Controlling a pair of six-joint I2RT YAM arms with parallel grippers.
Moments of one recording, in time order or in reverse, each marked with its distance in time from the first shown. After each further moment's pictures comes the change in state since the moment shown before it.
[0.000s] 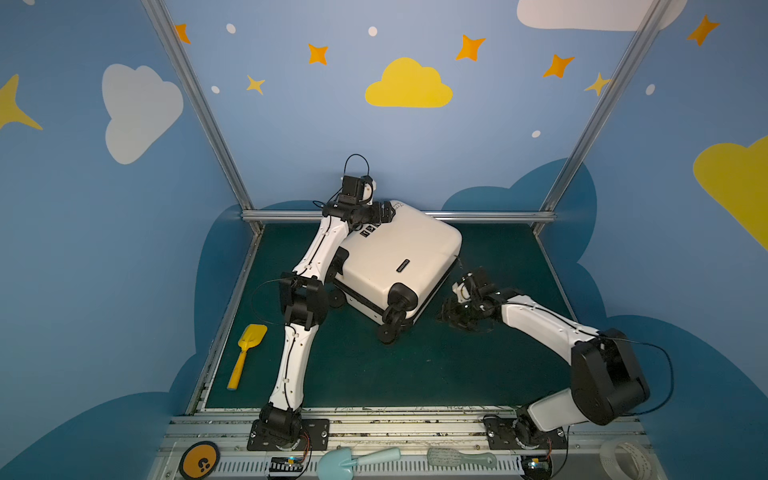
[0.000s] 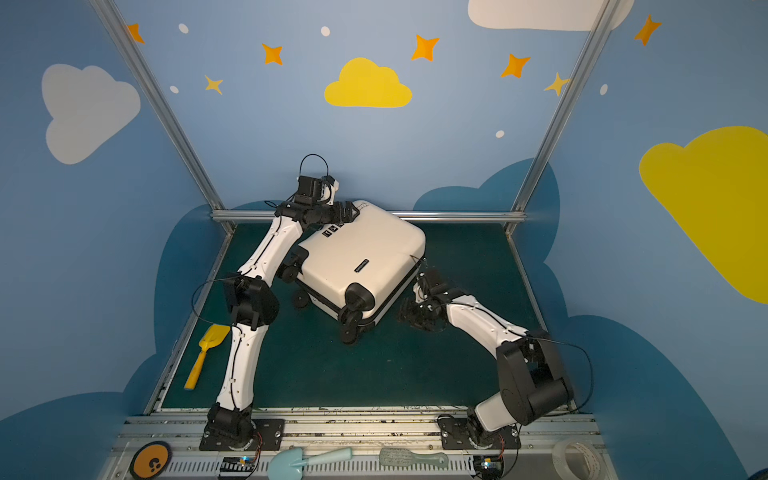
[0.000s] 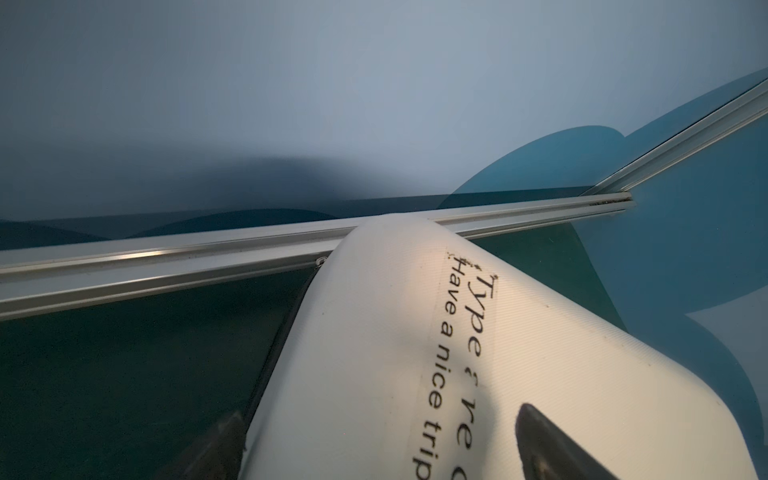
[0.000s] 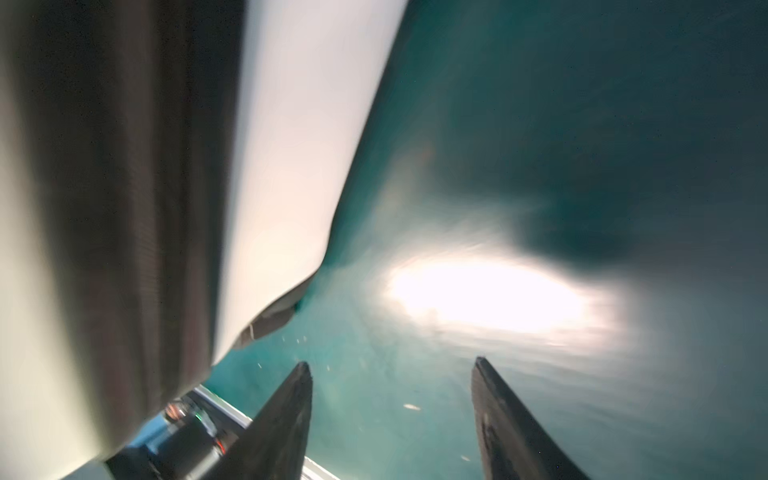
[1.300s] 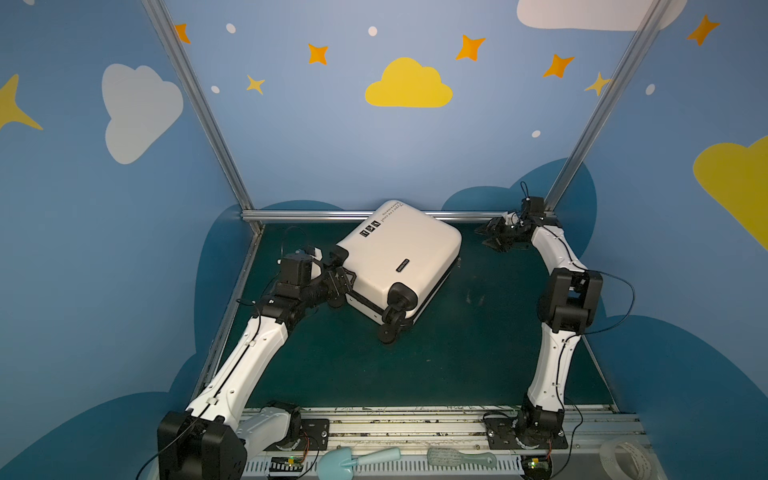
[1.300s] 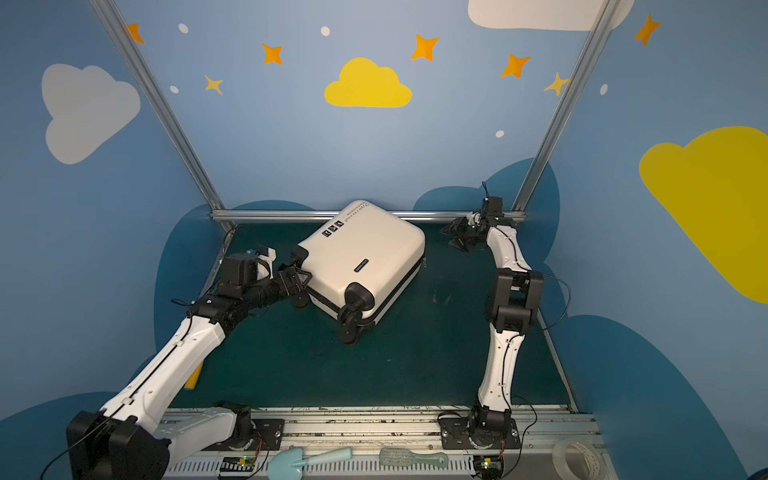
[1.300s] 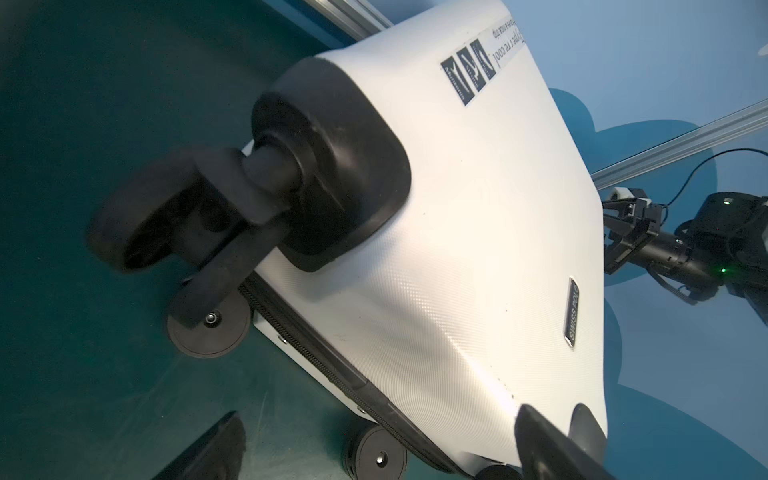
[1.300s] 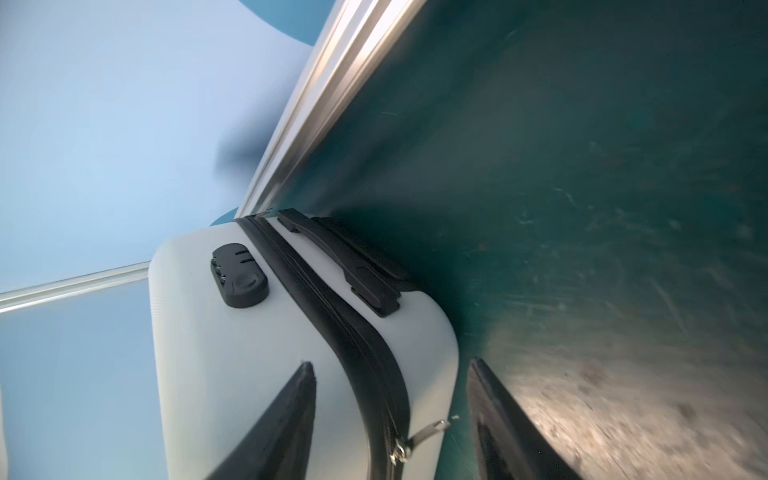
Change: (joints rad) left arm 0.069 -1.298 -1.608 0.308 -0.003 -0.317; right arm -0.448 0.814 1.148 -0.167 -0.338 0.002
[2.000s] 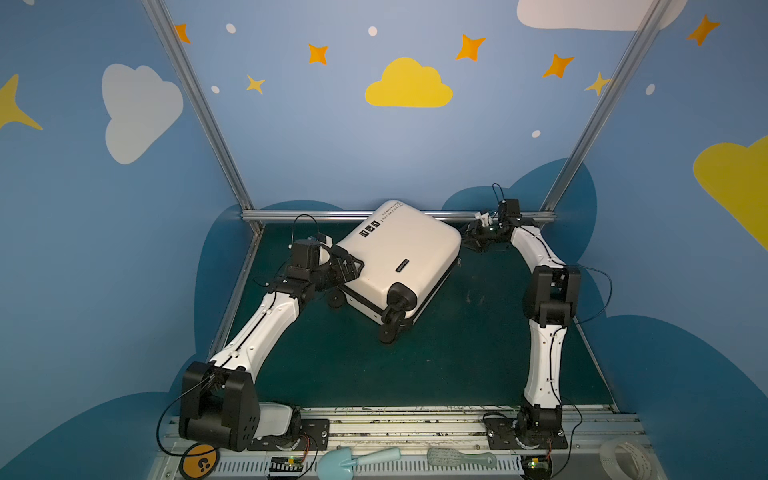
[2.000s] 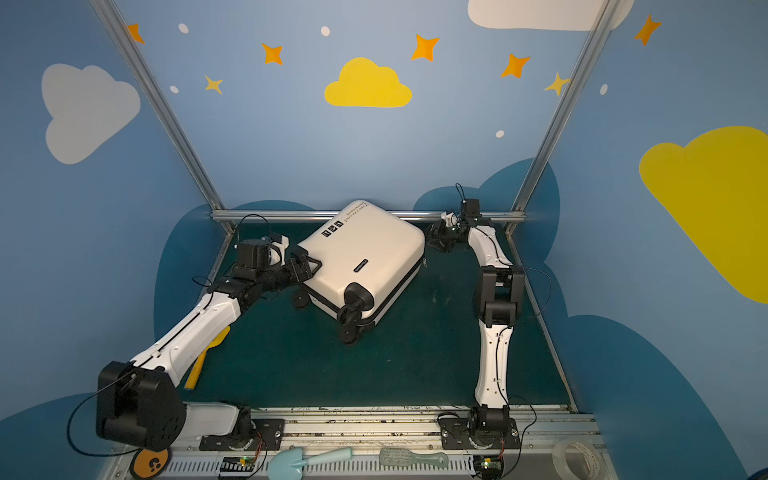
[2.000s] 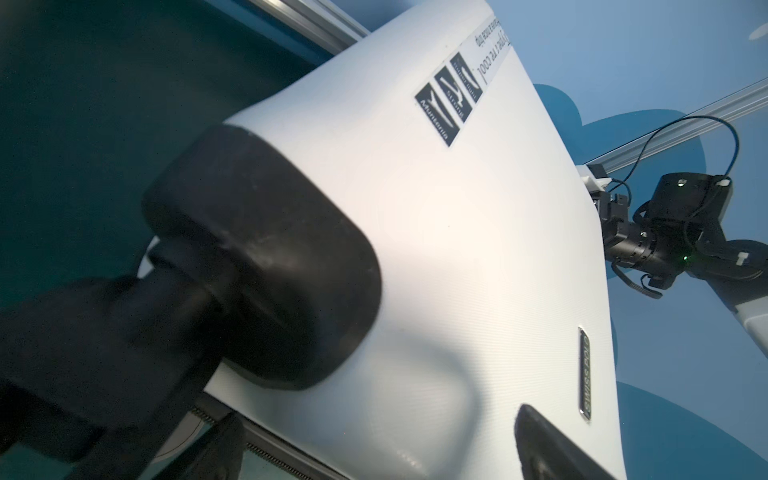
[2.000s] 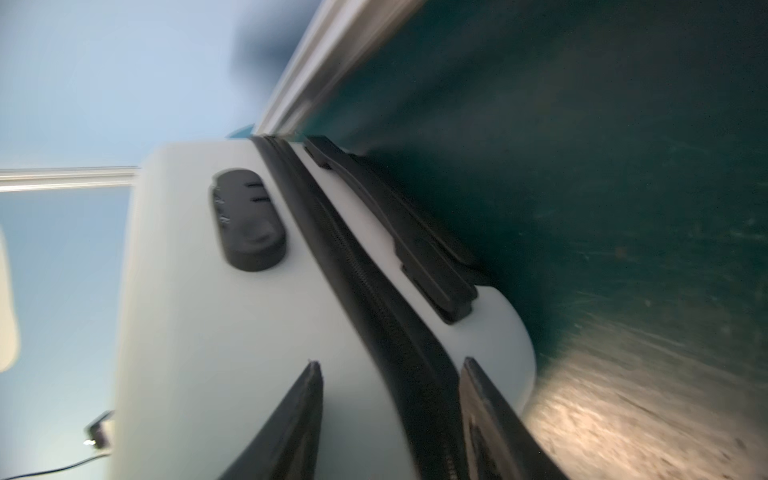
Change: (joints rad) left arm 0.014 0.217 0.113 0.117 0.064 0.067; right arm 0.092 0.069 0.008 0.007 -0.114 -0.120
